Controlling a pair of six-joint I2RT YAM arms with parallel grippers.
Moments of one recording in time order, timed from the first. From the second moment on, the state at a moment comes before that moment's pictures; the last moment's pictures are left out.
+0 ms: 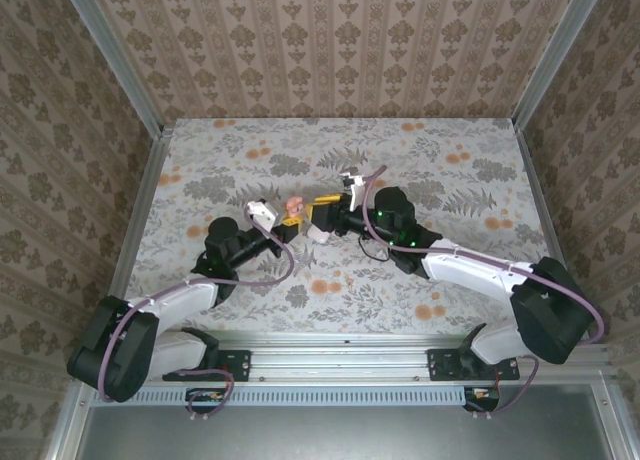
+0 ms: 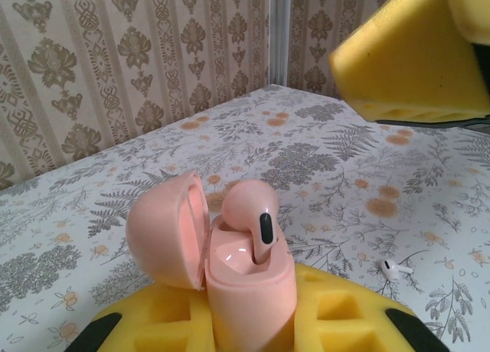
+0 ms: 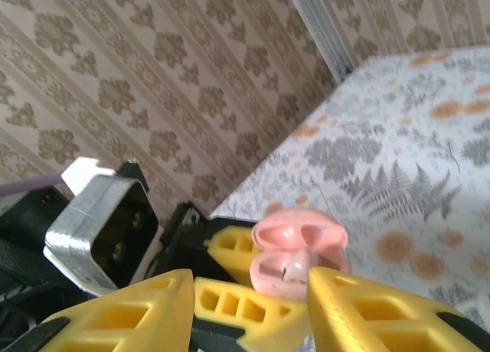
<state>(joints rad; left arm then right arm) -0.50 1.19 0.35 0.75 0.47 0.06 0.71 1.40 0.82 0.46 -0.30 0.55</state>
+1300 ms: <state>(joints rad) -0.51 1.23 0.35 0.78 0.53 0.13 0.71 1.48 1.04 0.04 -0.42 0.79</state>
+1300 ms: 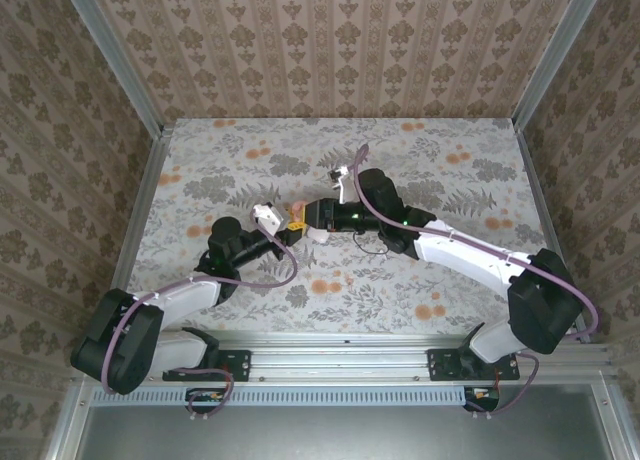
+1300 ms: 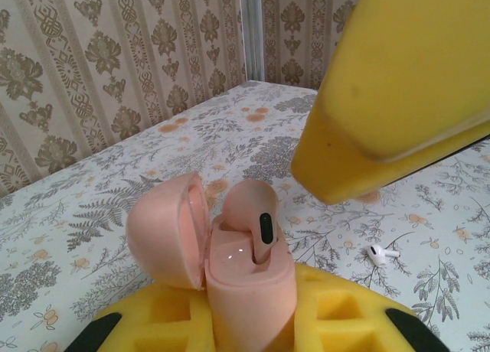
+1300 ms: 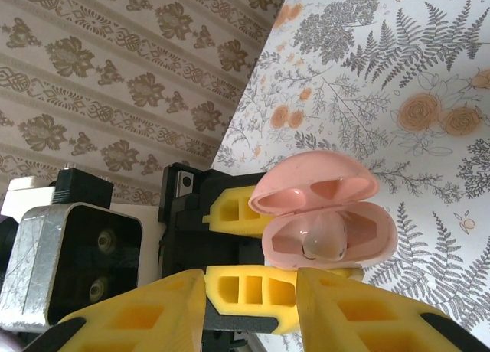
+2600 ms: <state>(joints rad) -0.52 1.22 0.35 0.78 0.53 0.12 0.70 1.54 1.08 0.05 -0.41 0.72</state>
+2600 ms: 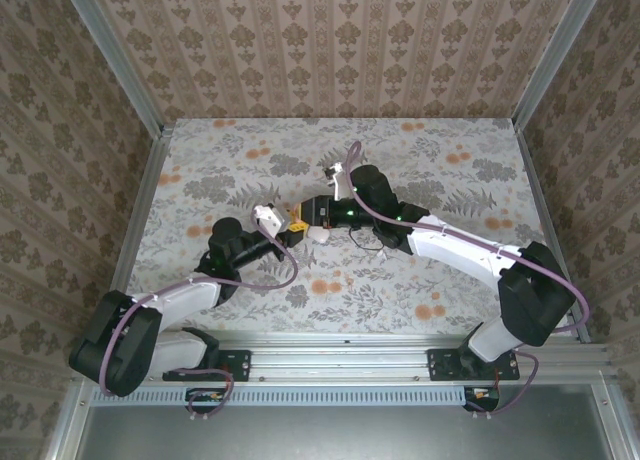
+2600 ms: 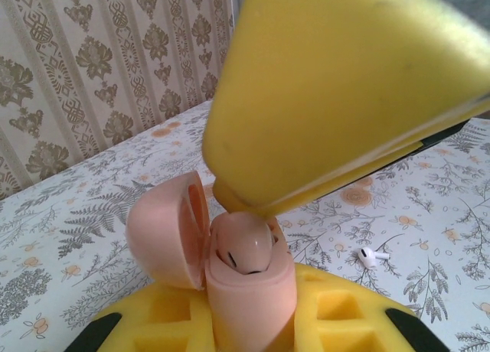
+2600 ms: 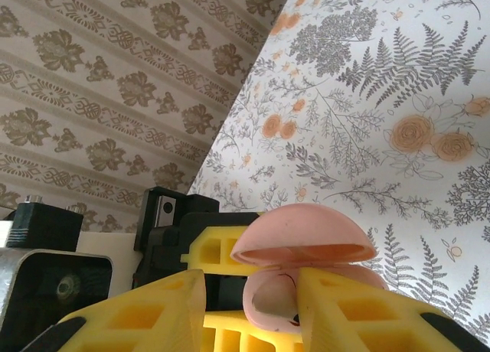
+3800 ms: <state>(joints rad) -0.52 1.19 0.37 0.65 0.50 0.11 0.68 1.35 1.08 -0.40 -0.21 0.60</state>
